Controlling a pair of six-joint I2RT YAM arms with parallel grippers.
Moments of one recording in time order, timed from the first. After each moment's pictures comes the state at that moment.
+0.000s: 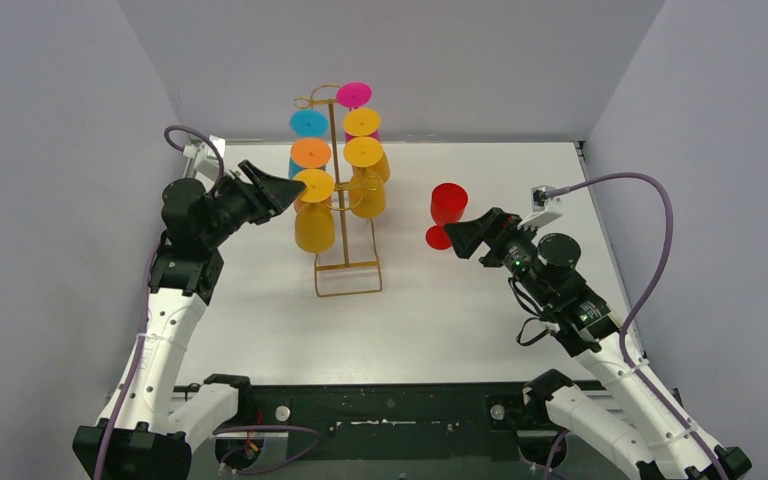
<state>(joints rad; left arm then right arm) -0.11 0.99 1.01 -0.12 0.45 -0.78 0.50 0.75 0.80 -0.20 0.00 0.64</state>
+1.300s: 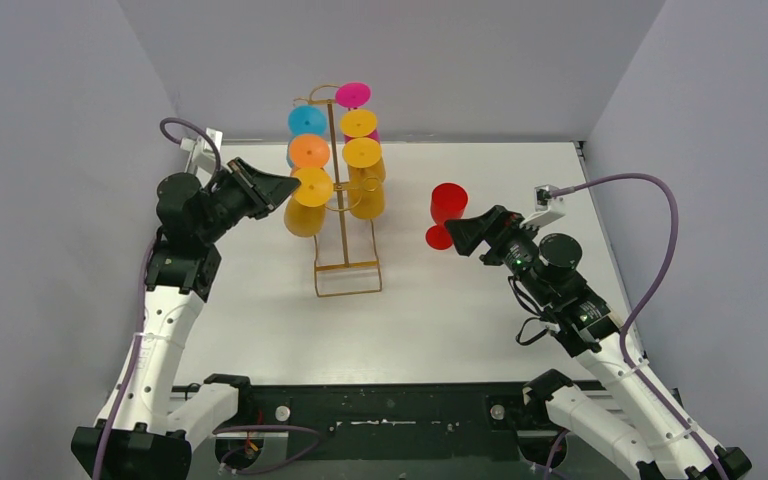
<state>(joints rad) -0.11 1.00 1.05 -0.12 0.48 -0.80 0.50 0.74 0.79 -0.17 0.01 0.67</state>
